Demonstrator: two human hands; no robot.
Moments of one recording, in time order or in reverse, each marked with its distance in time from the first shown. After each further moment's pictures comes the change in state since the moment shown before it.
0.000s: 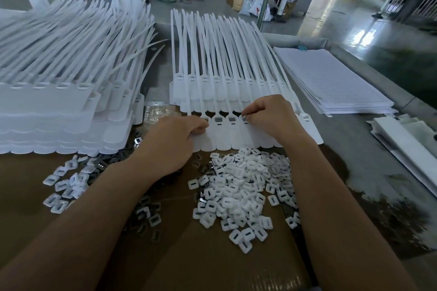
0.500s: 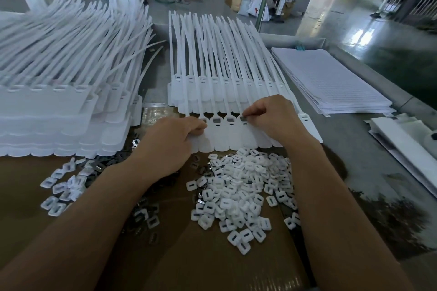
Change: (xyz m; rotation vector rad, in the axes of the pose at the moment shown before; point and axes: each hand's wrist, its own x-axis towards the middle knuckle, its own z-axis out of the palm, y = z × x) left_hand 0.003 -0.005 0.002 0.072 0.029 0.045; right_hand -0.003 -0.001 -0.007 -0.089 0.001 -0.061
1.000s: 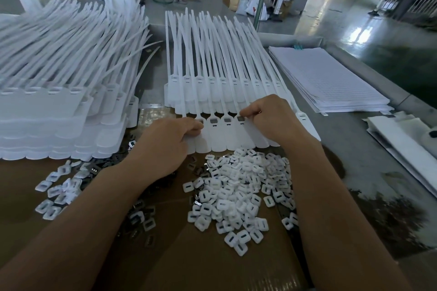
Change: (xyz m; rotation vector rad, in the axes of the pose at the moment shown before) left_hand -0.001 0.002 -0.002 -0.012 -0.003 -0.027; right_hand -0.003 -0.003 -0.004 -0.076 -0.041 -0.006
